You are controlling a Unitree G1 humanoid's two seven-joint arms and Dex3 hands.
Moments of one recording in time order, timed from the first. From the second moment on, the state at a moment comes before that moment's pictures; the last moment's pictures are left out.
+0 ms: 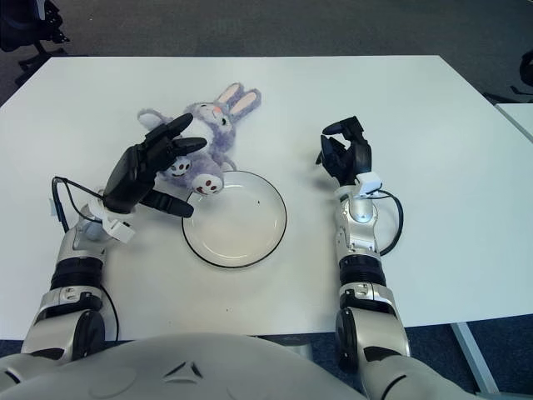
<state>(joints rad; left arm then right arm) -0.22 0.20 0.23 0.41 0.96 -1.32 0.33 -0.30 -0.14 -0.20 0.54 0.11 -0.52 0.03</state>
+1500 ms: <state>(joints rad) -0.29 0.37 -0.14 0.53 0.94 -0.98 1.05 -0.29 -0.14 -0.20 0.53 0.11 -0.50 0.03</state>
